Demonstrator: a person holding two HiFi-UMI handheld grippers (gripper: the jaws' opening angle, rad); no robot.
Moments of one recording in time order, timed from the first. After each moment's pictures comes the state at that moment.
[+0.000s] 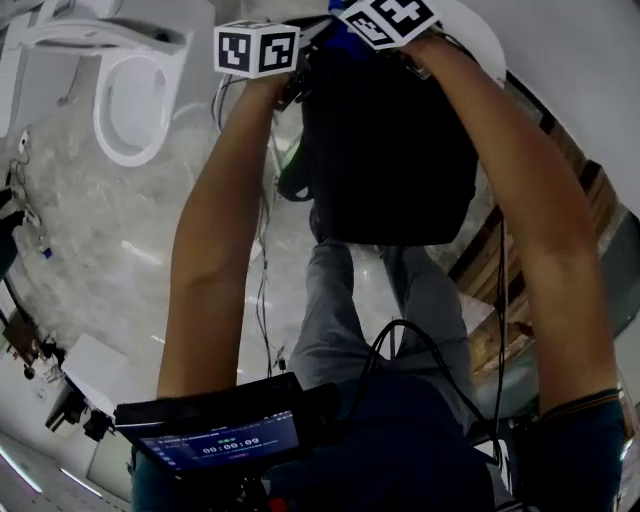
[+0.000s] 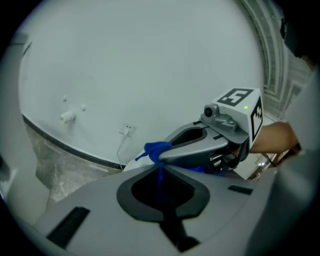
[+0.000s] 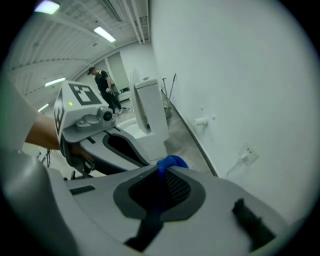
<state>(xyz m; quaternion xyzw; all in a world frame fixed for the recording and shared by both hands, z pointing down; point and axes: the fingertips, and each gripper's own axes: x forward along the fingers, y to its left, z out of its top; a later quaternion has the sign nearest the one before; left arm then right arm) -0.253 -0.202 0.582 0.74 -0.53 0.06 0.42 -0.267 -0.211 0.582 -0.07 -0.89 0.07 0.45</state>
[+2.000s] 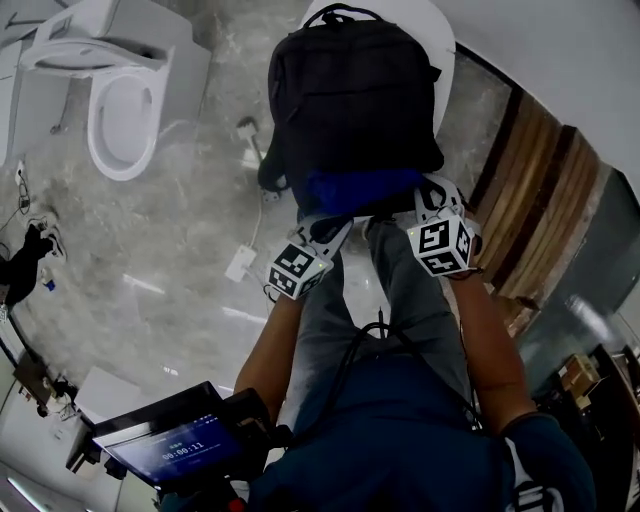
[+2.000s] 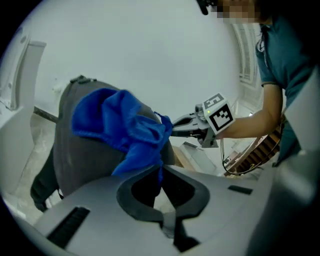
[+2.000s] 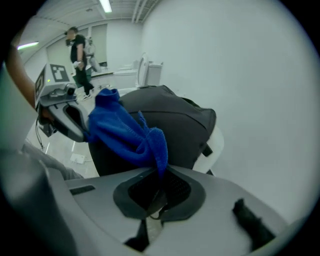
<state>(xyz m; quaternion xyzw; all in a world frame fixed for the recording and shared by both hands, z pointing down) 0.030 0.114 0.549 0.79 -0.44 0.08 0.41 0.099 -0.018 0.550 0.14 -0.83 -0.01 0.54</state>
